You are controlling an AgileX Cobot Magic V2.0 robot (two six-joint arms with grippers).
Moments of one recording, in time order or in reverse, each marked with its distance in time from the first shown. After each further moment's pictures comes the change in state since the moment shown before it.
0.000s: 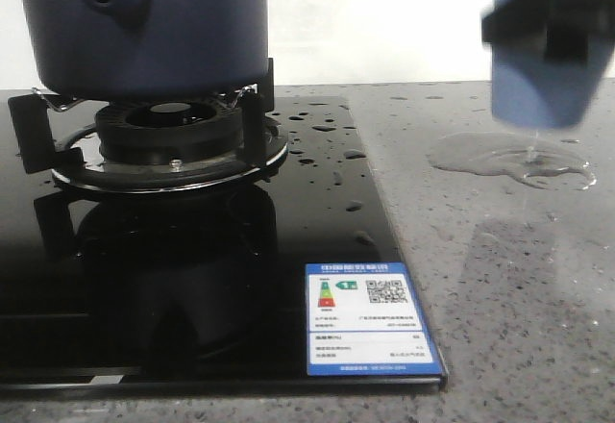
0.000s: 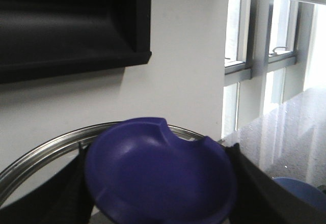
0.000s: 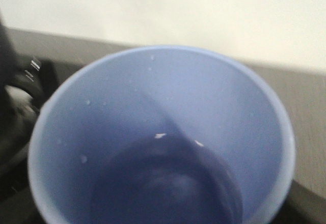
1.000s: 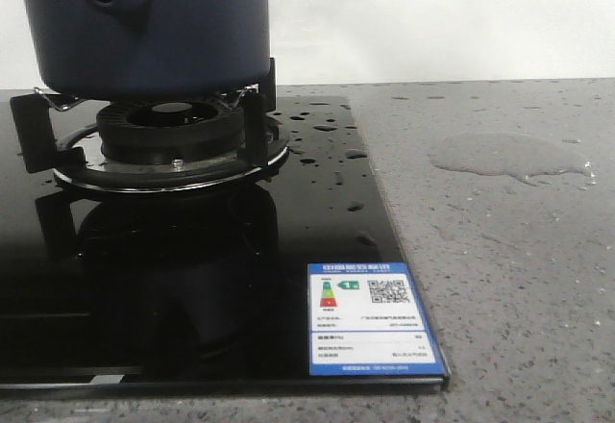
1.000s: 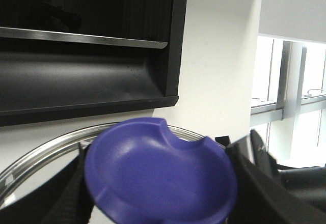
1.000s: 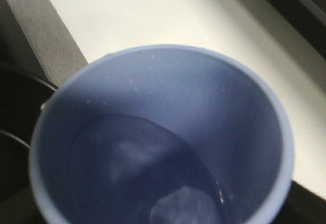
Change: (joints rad) left arm 0.000 -0.138 0.000 -0.015 -0.138 -0.077; right arm 0.217 0.497 -0.986 -0.744 0.554 0.002
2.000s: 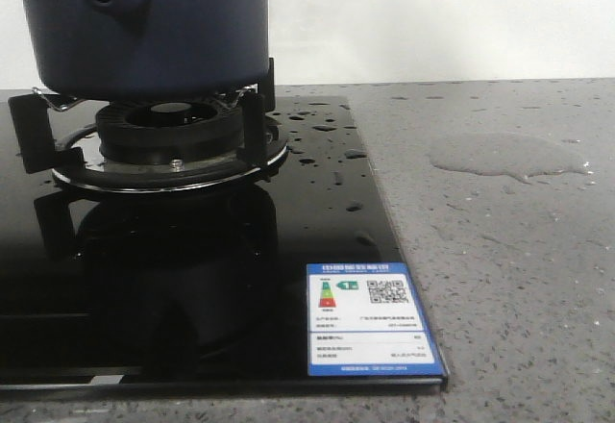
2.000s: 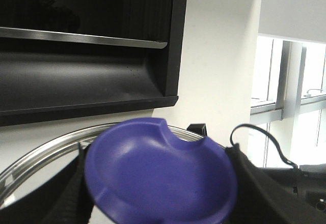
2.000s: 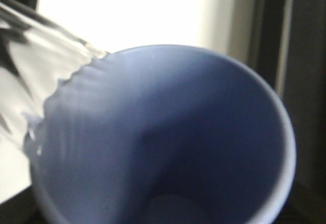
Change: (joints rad) left arm 0.000 0.000 0.000 0.000 0.000 0.000; right arm 0.000 0.089 -0.077 -0.968 -0.002 0.000
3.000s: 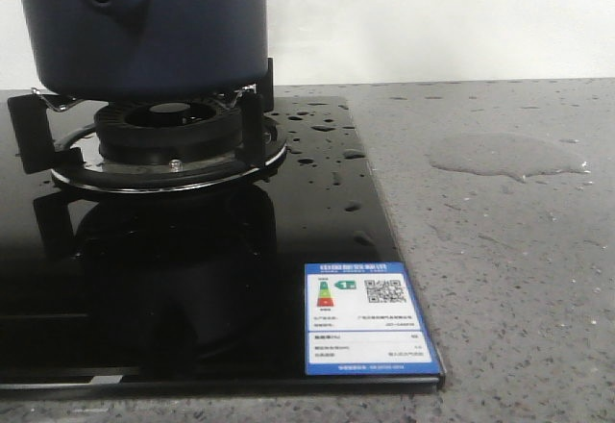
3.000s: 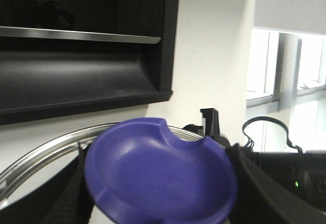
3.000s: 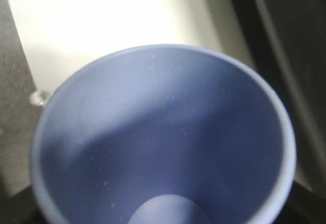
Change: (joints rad) left arm -0.040 0.000 0.000 0.042 -0.011 0.000; right arm 0.055 -0.024 -0.027 0.195 0.274 0.483
